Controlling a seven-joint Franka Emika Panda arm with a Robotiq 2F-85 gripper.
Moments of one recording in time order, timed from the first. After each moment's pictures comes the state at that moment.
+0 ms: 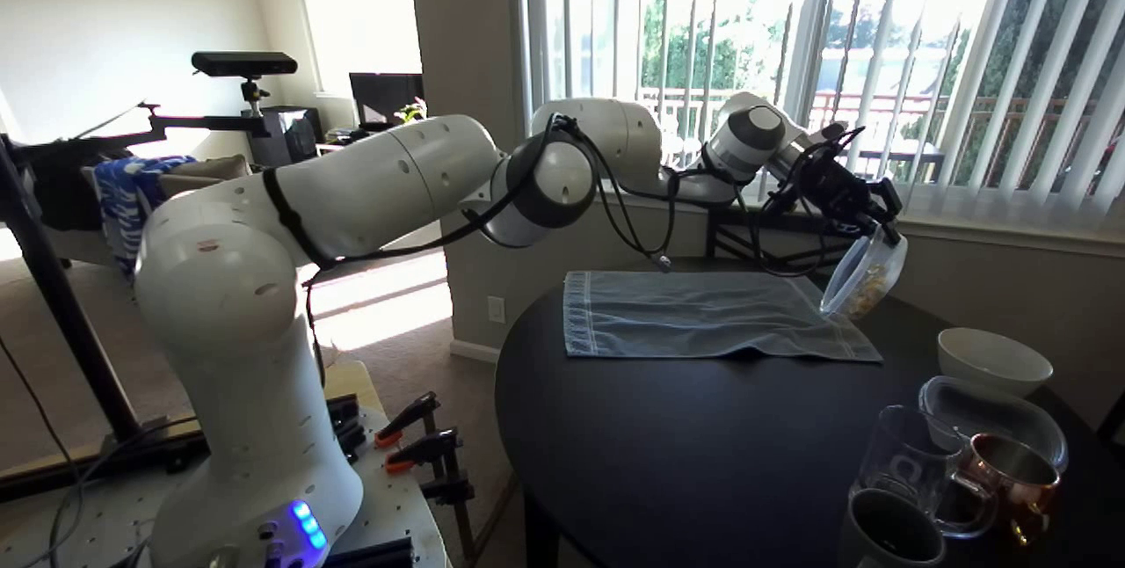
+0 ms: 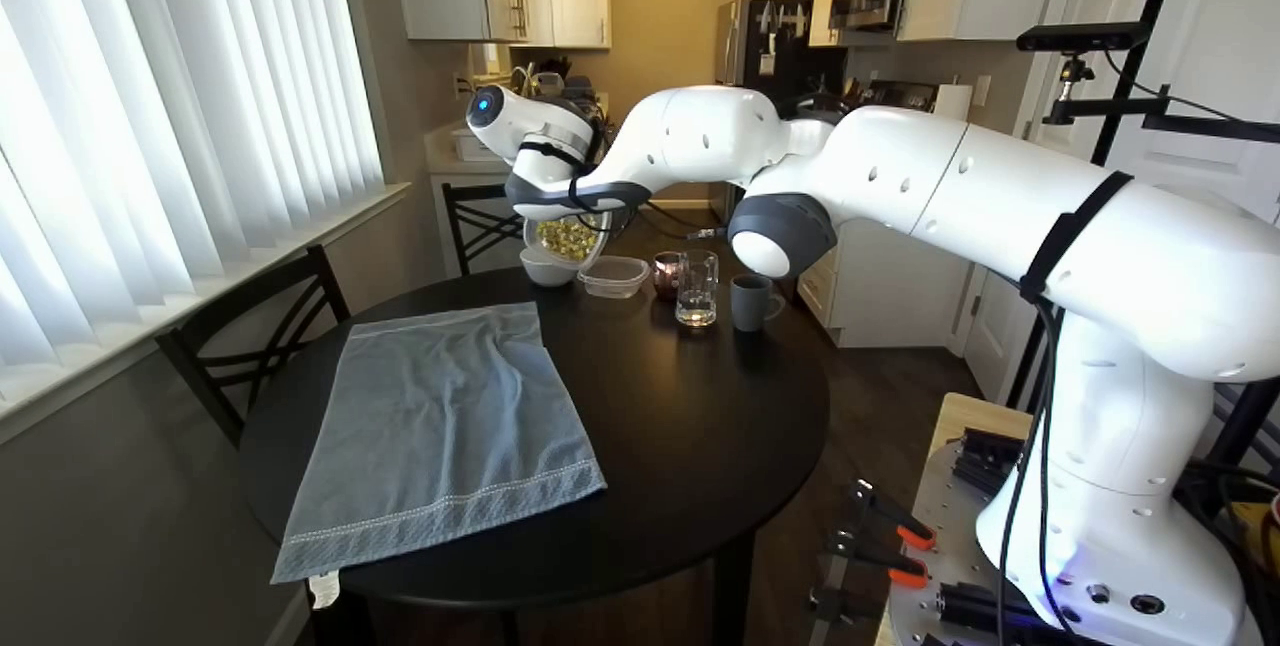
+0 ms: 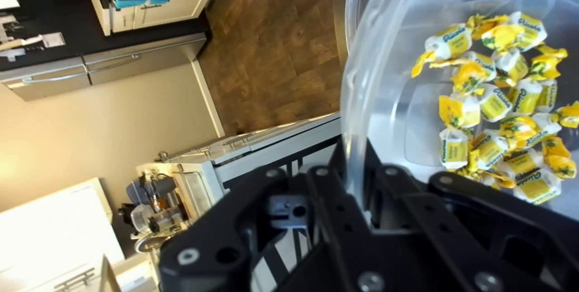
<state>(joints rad) 0.08 1.31 -0.55 -0.43 -0.47 2.01 0.04</state>
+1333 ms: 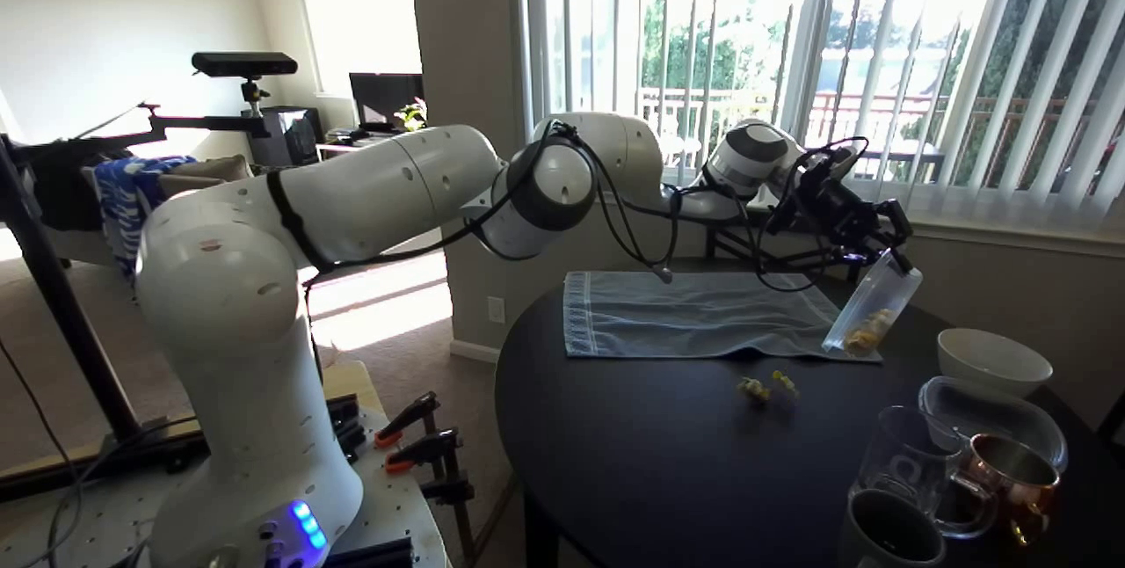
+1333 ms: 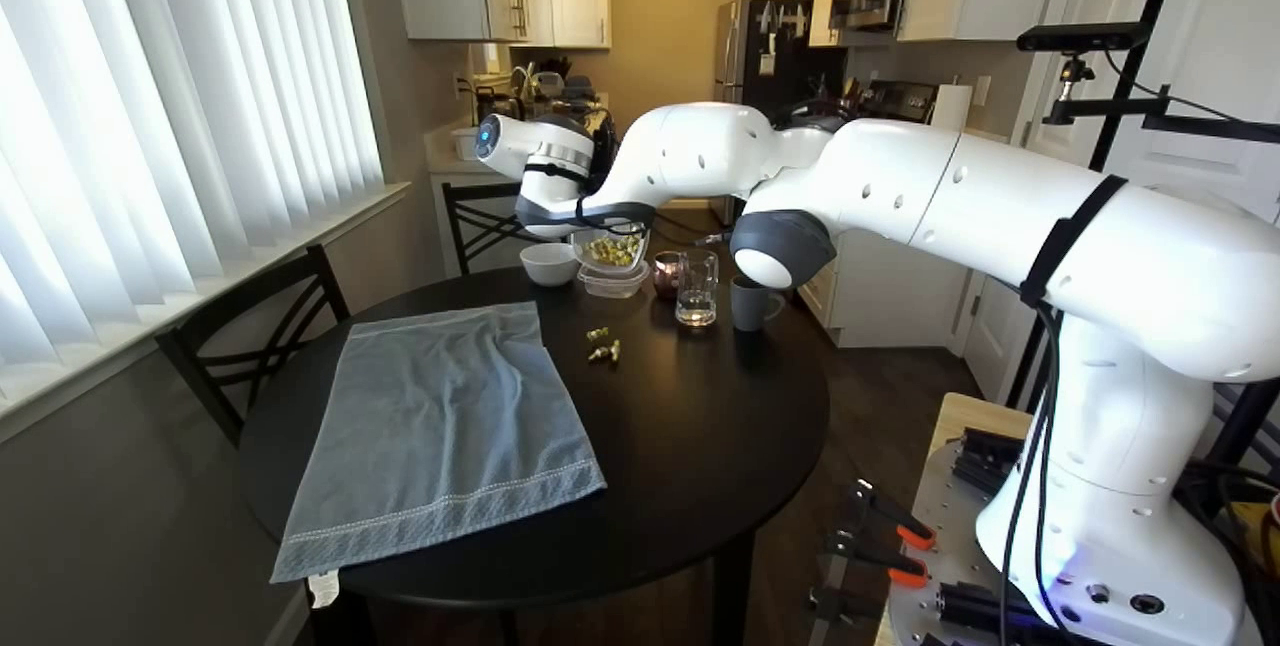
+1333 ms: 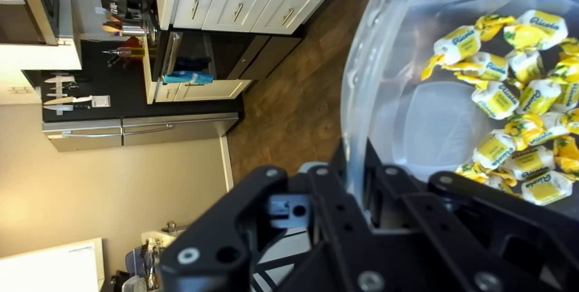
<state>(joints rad) 0.09 1.35 -0.65 -0.43 -0.50 1.79 -0.03</state>
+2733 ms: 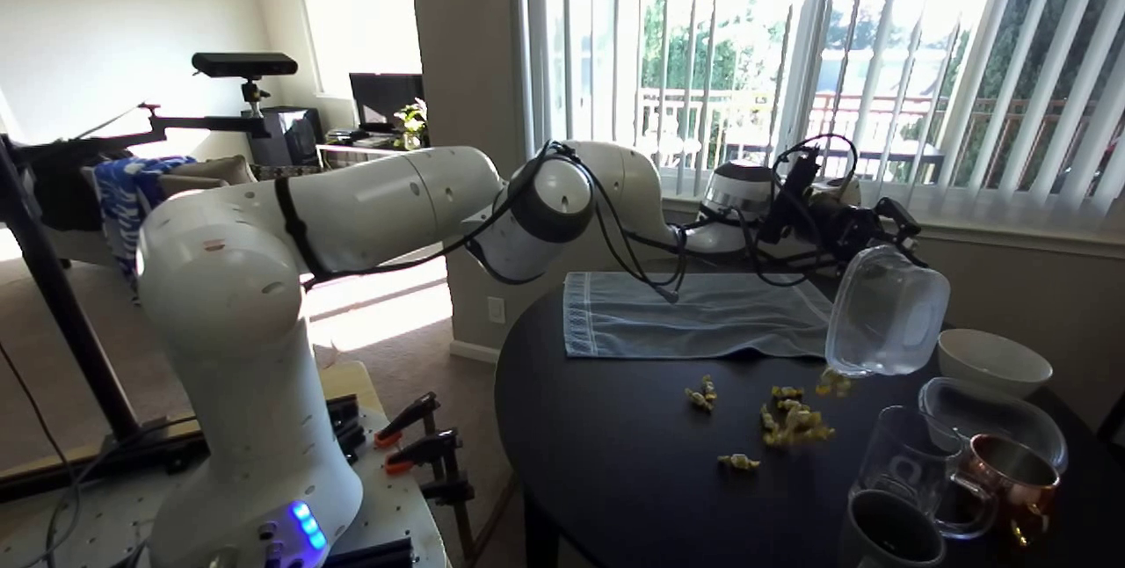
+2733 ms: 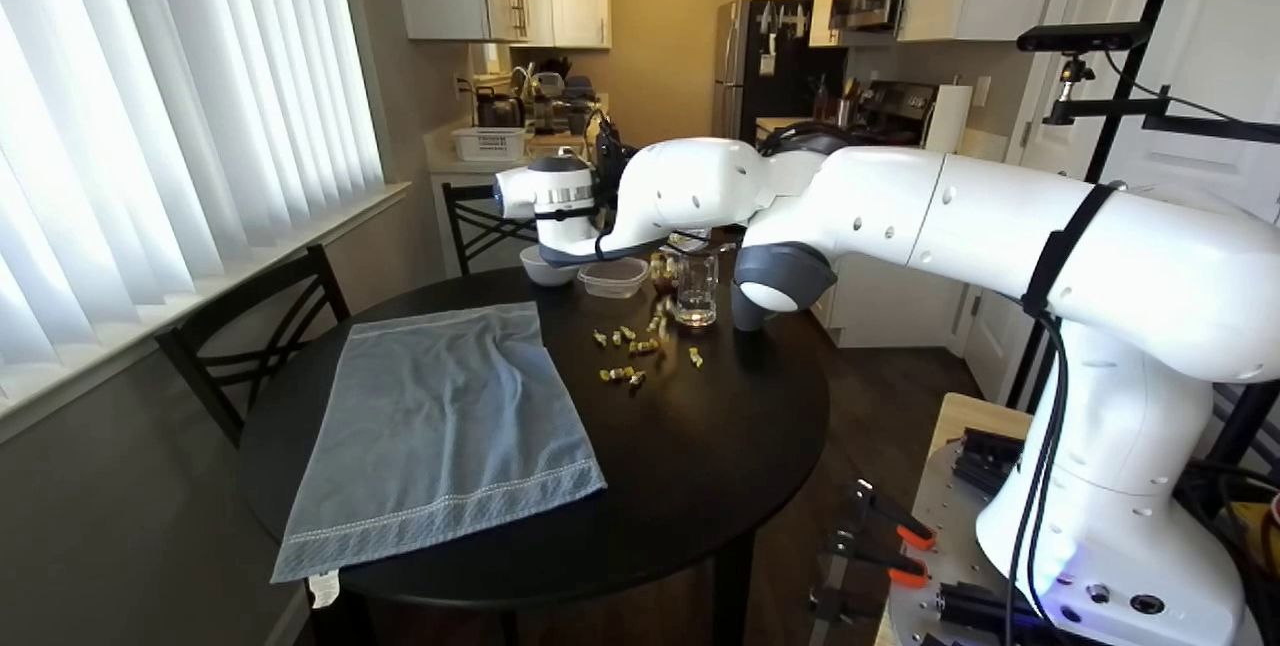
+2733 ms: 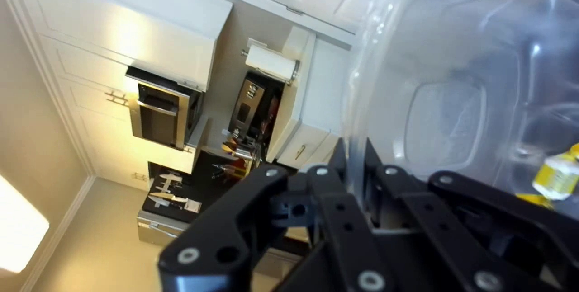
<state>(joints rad) 0.11 1.45 -0.77 -0.43 -0.75 1.43 -0.15</state>
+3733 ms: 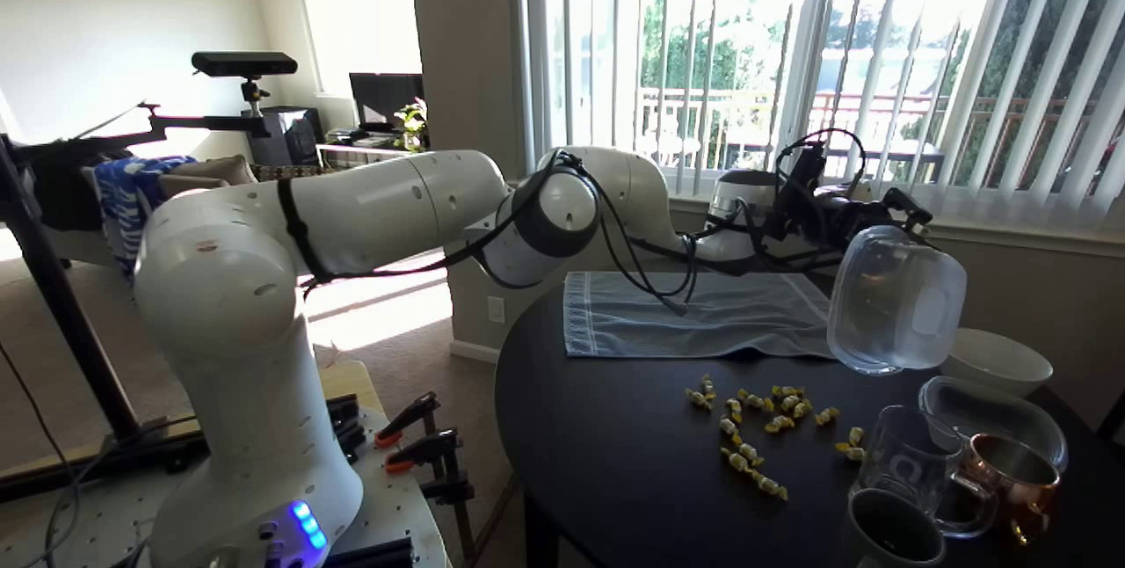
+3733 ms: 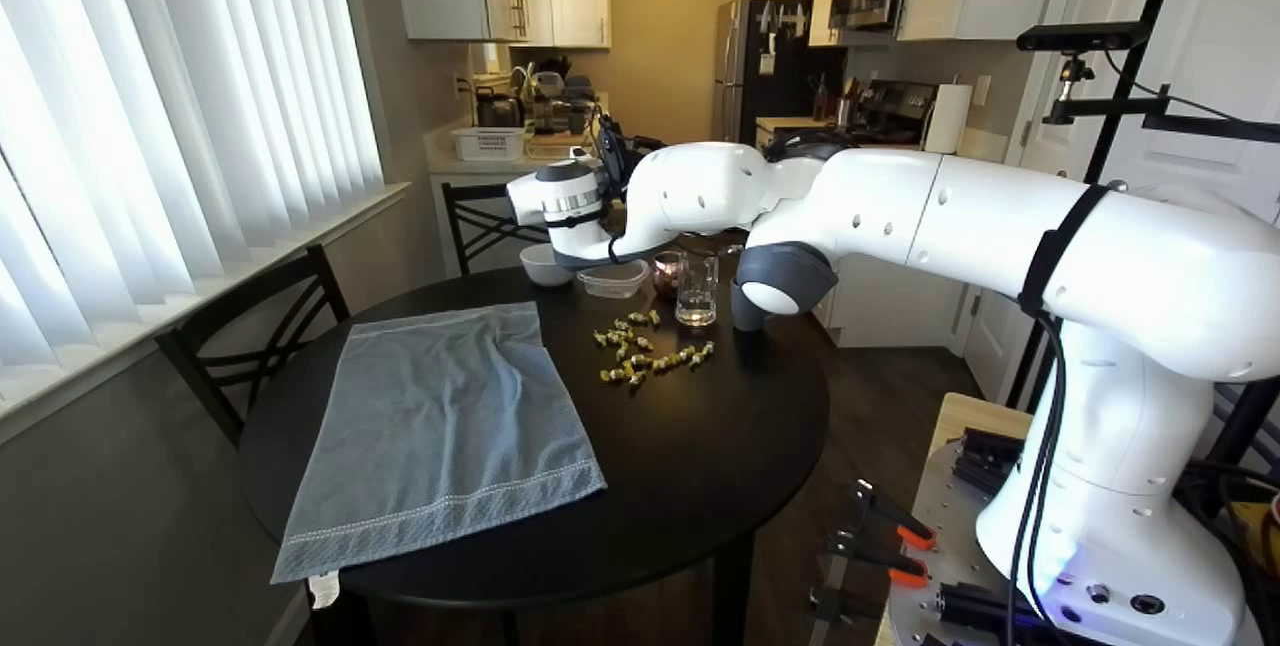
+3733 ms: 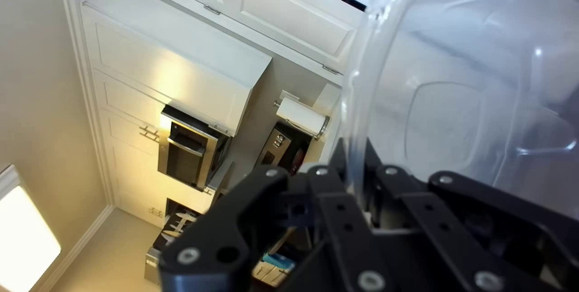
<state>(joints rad) 0.07 1.47 -0.70 -0.40 -0.95 1.31 -0.24</state>
